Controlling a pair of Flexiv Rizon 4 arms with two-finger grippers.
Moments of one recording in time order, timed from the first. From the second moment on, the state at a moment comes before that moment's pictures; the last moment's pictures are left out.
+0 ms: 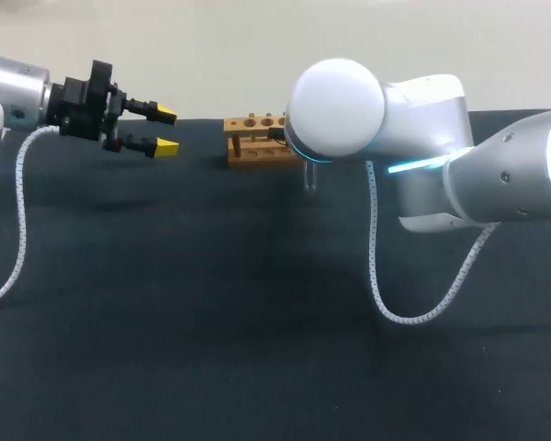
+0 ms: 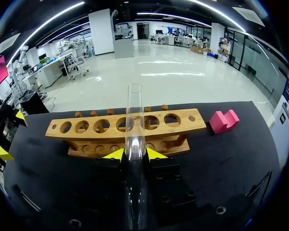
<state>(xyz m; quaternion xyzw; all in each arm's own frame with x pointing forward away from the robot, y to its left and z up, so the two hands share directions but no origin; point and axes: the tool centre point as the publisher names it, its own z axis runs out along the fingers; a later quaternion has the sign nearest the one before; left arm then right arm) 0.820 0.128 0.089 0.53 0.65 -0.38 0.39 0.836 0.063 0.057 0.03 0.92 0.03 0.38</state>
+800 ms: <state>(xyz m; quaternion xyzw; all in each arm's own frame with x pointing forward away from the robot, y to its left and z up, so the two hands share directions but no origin) 0.820 0.128 0.089 0.53 0.65 -0.38 0.39 0.834 0.064 0.046 0.01 0.94 0.05 0.33</state>
